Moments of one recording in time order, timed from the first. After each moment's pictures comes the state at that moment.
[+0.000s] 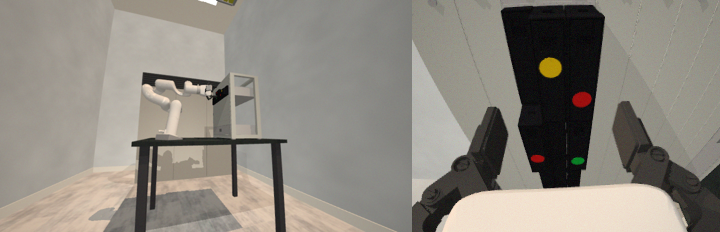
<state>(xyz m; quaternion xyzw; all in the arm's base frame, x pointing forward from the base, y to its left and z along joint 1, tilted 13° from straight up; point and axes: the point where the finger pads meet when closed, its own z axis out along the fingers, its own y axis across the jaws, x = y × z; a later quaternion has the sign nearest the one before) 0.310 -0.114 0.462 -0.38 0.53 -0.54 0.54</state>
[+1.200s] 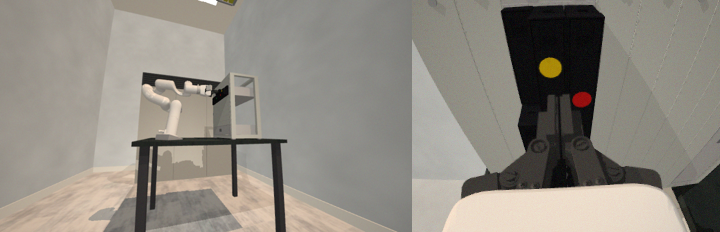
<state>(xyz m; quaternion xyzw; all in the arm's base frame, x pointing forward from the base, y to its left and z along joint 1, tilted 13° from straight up) 0.310 -0.114 0.462 -0.38 0.53 -0.54 0.54</state>
